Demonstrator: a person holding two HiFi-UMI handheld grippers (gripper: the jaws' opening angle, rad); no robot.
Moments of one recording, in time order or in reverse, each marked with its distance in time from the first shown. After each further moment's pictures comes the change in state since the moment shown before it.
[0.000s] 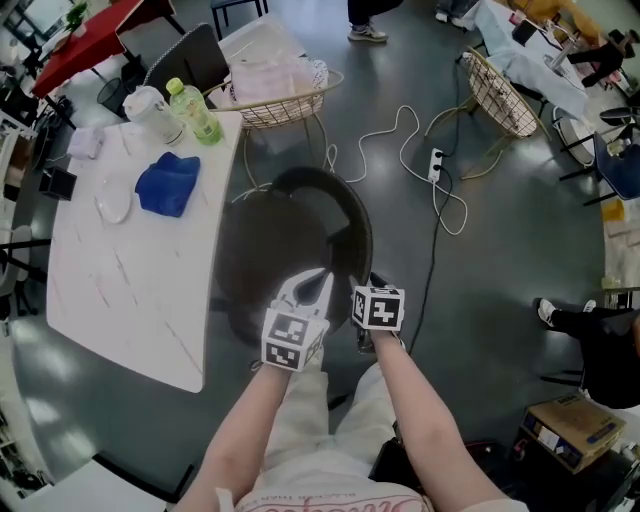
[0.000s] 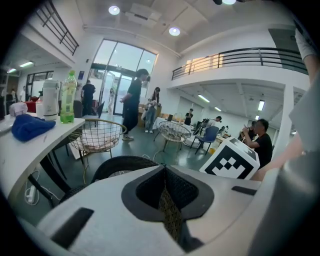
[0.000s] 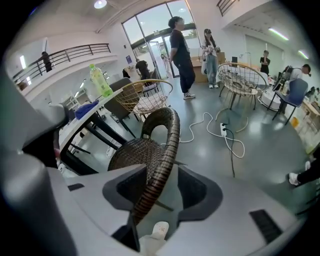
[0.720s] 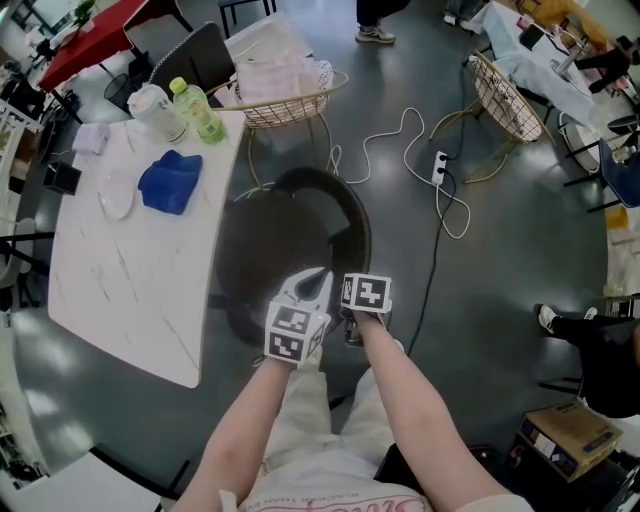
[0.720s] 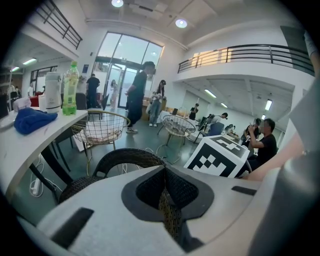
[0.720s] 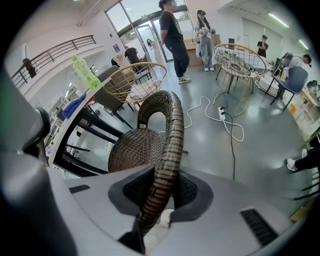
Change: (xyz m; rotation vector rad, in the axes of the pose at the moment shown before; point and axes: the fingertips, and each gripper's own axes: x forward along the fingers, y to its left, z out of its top) left arm 0.014 0.003 -0.011 -0.047 0.077 0.042; right arm 0.026 0.004 -0.011 0.096 0.162 -0.025
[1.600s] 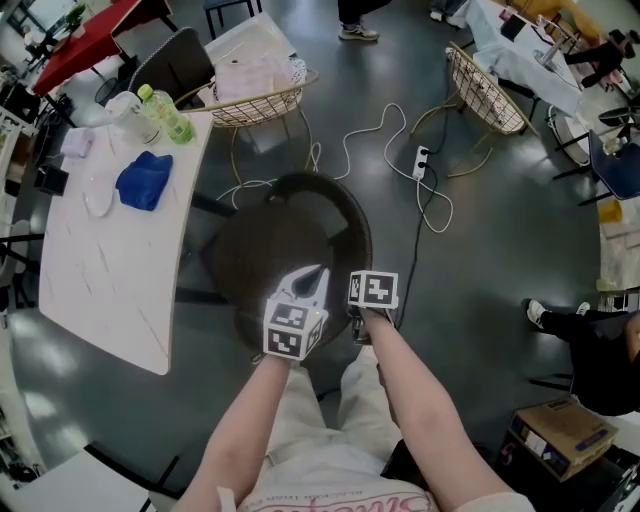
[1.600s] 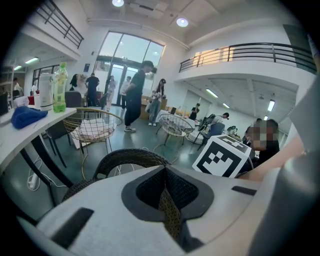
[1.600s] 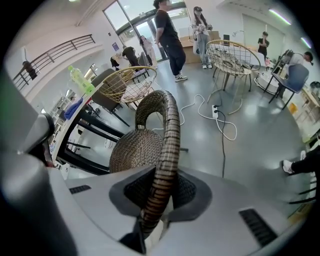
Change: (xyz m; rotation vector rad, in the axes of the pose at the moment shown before) left arm 0.037 -0.083 0.004 -0.026 0.004 0.017; right arm -0.042 -0.103 -0.009 -0.010 0.036 0.018
